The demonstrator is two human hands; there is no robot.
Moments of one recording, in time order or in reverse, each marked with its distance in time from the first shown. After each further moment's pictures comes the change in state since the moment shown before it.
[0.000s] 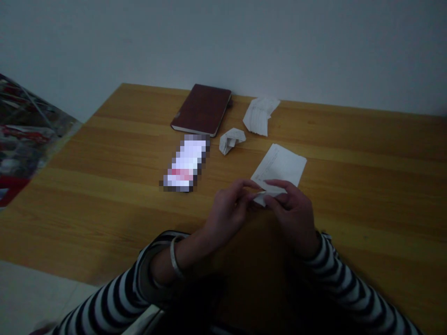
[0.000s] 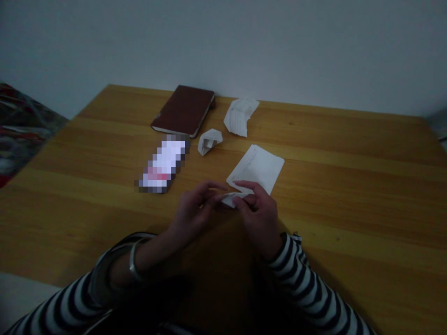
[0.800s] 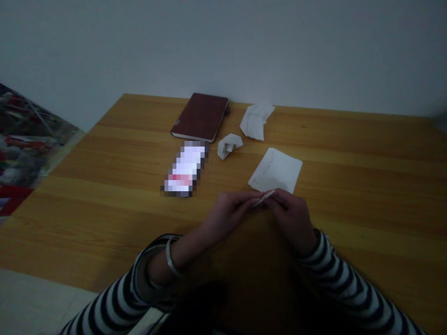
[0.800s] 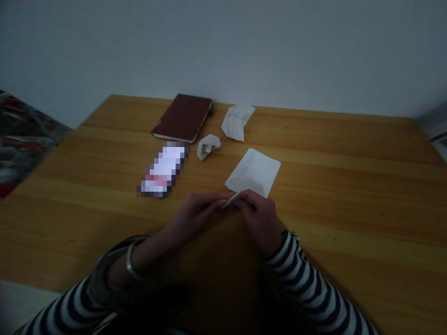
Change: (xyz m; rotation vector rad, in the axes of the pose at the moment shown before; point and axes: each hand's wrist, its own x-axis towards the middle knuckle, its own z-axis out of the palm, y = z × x) left_hand 0.009 0.002 -0.010 0.021 -0.238 0.021; right_hand 0.008 0.006 -0.015 -0.258 -0.101 -0.196
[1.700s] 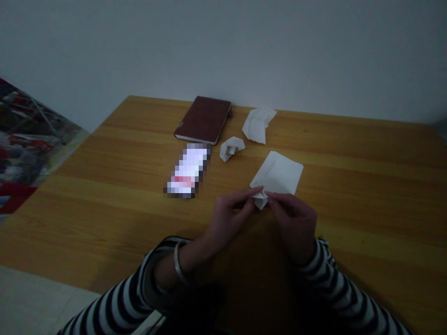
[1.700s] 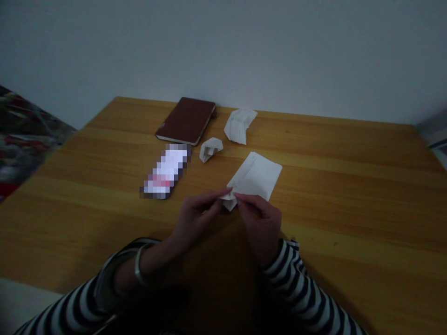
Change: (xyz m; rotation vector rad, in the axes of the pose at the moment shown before) left_hand -0.005 0.005 0.014 -0.128 0.260 -0.045; right_hand -0.010 -0.005 0.016 0.133 0.337 0.021
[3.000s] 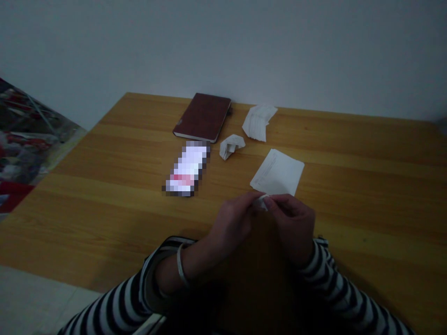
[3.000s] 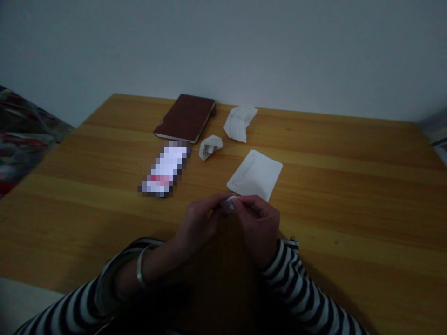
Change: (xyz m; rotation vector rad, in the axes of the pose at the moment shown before) left_hand -0.007 -0.014 0.004 0.347 -0.043 0.192; right_hand -0.005 -0.006 0.007 0.101 -0.018 0.115
